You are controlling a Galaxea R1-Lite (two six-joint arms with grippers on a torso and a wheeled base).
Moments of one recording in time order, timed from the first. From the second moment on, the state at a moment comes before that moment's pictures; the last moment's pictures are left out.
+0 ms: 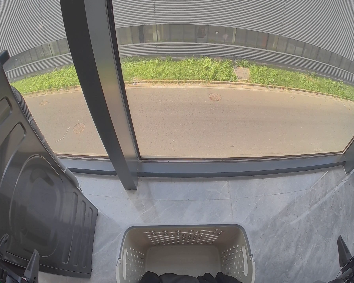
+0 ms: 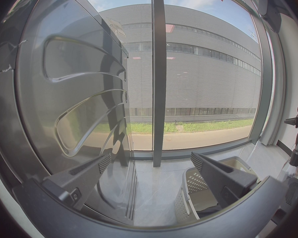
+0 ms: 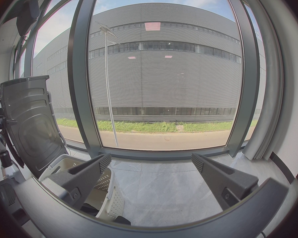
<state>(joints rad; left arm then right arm) 0.00 0.02 -0.02 0.00 -0.01 0.00 0.00 0.02 -0.02 0.00 0.01 -0.01</state>
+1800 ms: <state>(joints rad) 0.00 0.02 -0.02 0.00 -0.01 0.00 0.00 0.02 -0.02 0.00 0.01 -0.01</state>
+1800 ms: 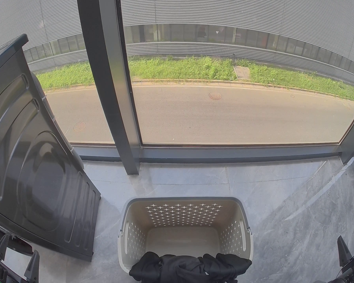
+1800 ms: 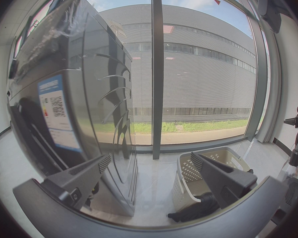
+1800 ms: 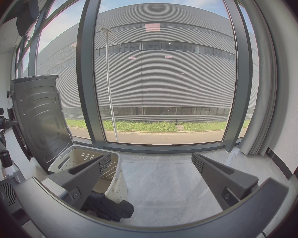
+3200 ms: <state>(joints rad) 0.00 0.02 -0.02 0.00 -0.01 -0.01 0.00 0.02 -0.02 0.00 0.01 -0.01</state>
